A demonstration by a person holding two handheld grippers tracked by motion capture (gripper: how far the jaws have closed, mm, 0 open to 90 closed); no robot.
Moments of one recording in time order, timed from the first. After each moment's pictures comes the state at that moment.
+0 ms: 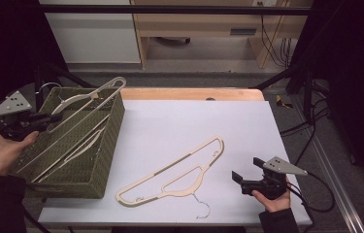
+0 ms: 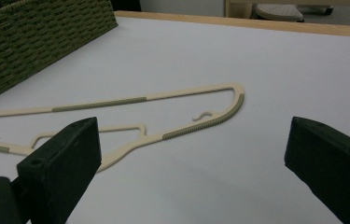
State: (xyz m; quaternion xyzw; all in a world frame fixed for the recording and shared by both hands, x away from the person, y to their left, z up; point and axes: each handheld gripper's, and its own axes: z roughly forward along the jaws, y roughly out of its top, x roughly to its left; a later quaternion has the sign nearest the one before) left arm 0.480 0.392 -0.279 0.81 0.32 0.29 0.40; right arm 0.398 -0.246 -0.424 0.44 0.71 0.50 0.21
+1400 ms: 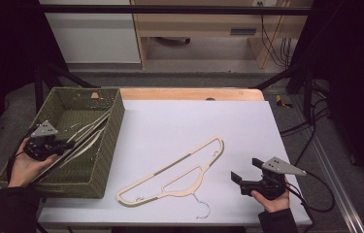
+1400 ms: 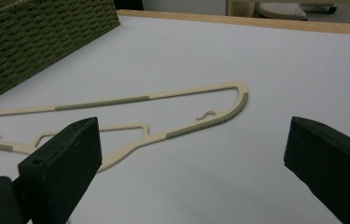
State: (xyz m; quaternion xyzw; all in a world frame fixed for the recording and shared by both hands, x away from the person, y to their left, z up) left arm 0.497 0.397 -0.389 0.84 0.39 0.21 0.32; right arm 0.398 -0.244 -0.425 0.44 0.72 0.50 0.21
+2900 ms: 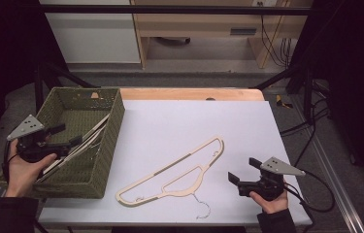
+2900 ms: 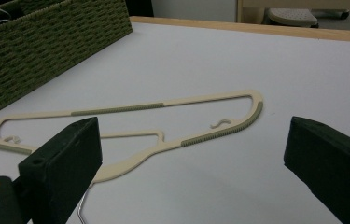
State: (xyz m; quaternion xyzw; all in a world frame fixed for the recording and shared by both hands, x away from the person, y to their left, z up) left arm 0.454 0.361 -0.333 0.74 0.39 0.26 0.48; right arm 0.395 -0.236 -0.419 0.43 0.71 0.52 0.19
